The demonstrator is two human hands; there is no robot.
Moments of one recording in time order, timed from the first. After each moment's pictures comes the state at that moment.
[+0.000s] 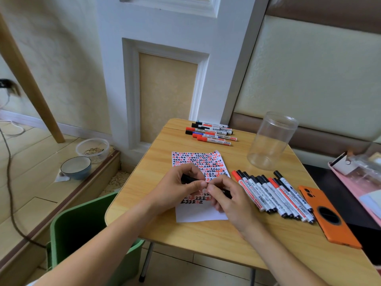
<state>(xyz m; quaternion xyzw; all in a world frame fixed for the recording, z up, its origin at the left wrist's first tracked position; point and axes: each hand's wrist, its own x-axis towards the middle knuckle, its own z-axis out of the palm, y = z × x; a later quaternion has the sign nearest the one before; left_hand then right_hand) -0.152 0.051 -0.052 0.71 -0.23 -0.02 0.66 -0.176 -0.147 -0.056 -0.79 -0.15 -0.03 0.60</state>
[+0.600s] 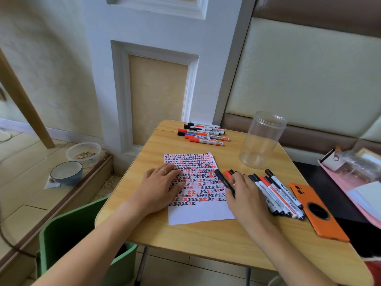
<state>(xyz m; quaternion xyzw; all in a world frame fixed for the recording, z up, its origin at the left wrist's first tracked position) -0.122 0.075 -0.082 0.97 -0.17 0.07 0.17 -0.159 -0.189 -0.062 -0.97 -0.04 -0.23 0.12</state>
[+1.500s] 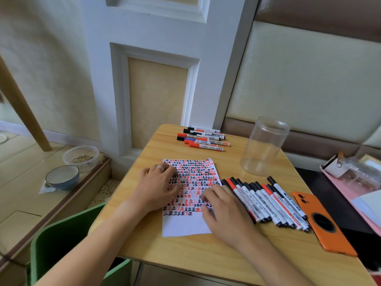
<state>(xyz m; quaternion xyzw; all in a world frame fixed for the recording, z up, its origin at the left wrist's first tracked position) -0.100 0.071 -0.072 0.97 -0.13 0.08 0.17 -0.162 -0.160 -0.067 -0.96 -0.22 -0.13 0.12</state>
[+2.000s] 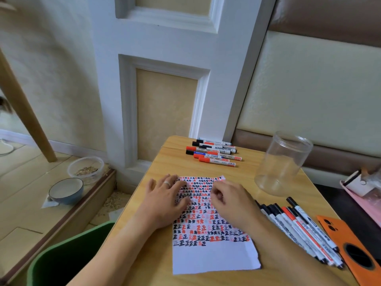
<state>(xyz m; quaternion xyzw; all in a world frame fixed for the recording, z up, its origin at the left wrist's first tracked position) -0.071 0.082 -0.074 0.98 -0.12 0.04 0.17 -0.078 -0.142 -0.035 -0.96 -0.20 -0.09 0.16</state>
